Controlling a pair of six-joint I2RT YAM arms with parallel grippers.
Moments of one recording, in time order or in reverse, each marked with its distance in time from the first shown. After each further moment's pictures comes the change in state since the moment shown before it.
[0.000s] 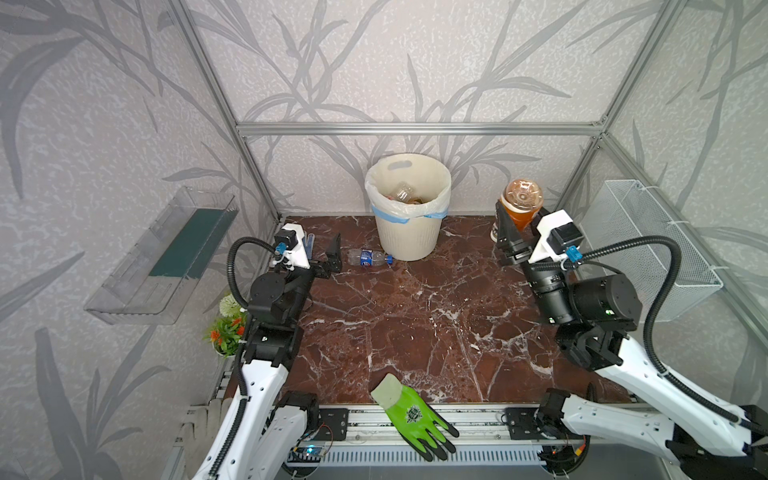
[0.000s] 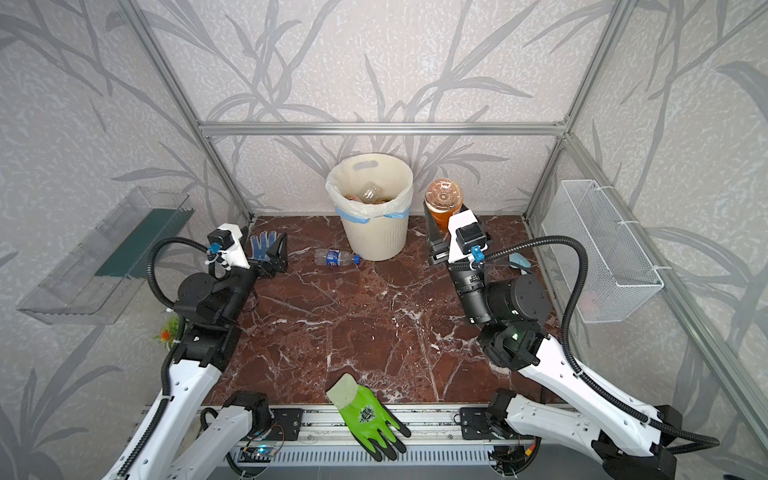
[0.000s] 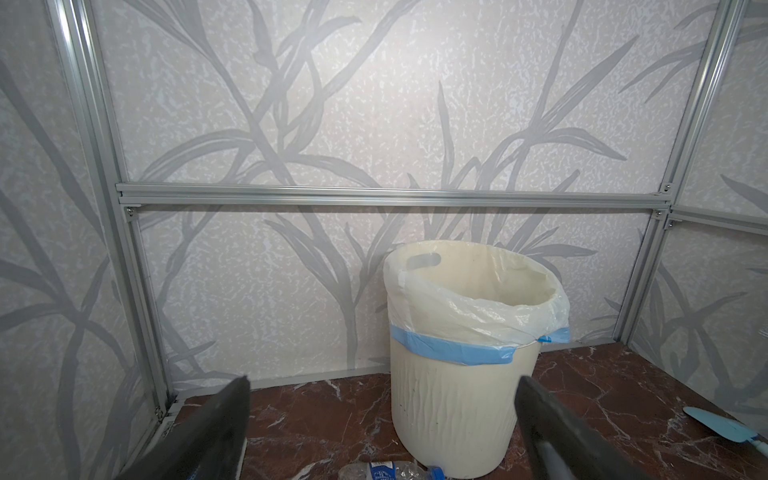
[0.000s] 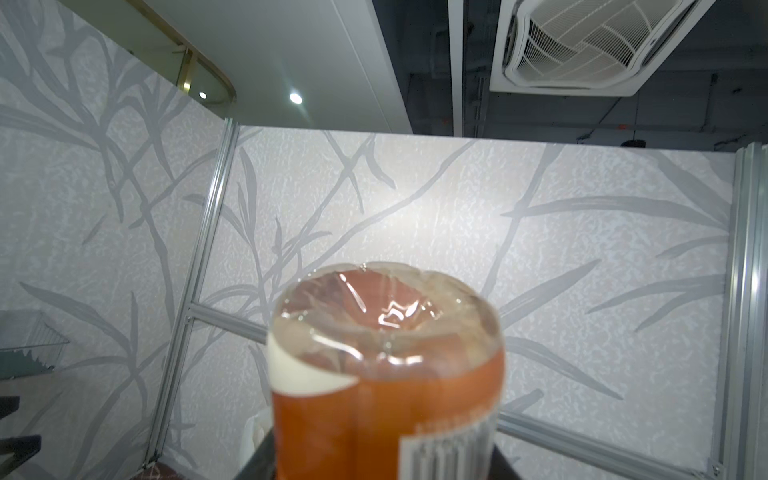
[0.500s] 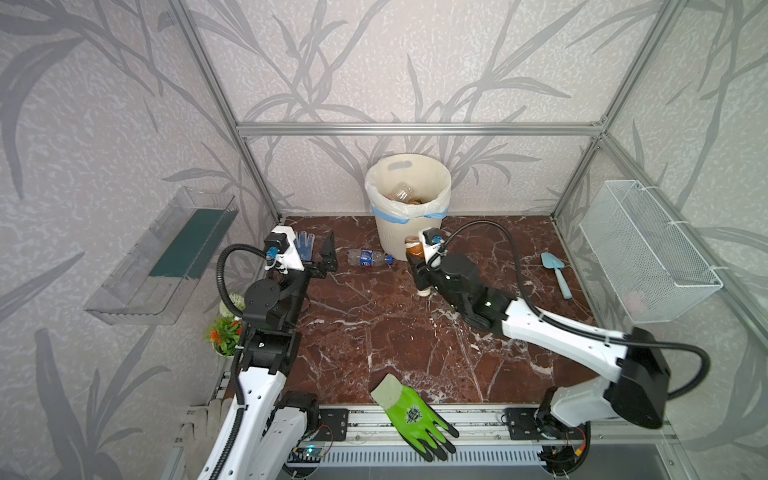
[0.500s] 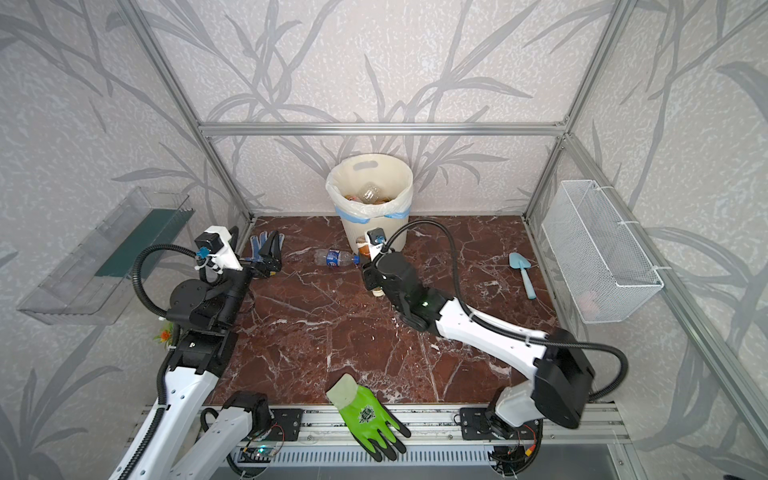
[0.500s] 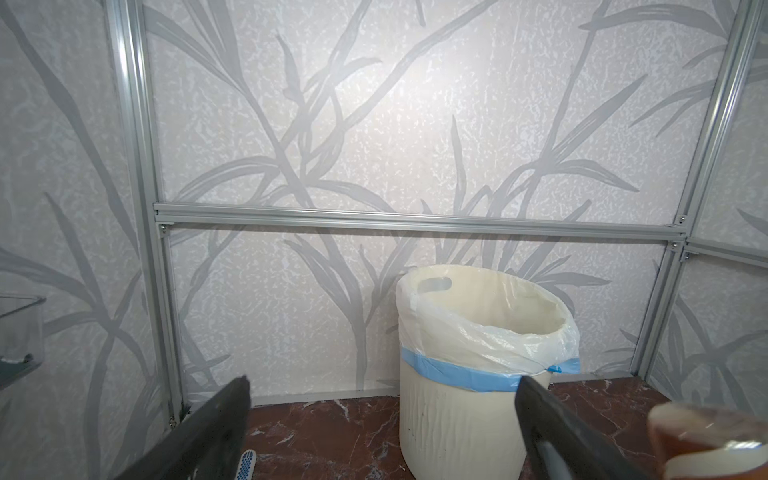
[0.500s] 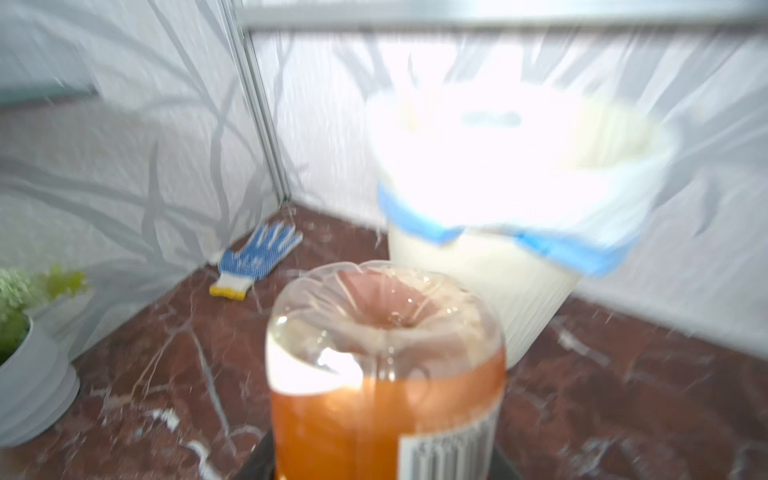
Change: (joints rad) left arm 0.000 -0.025 0.000 0.031 -0.040 -0.017; right arm -0.003 0.400 -0.017 -0.338 0.009 0.565
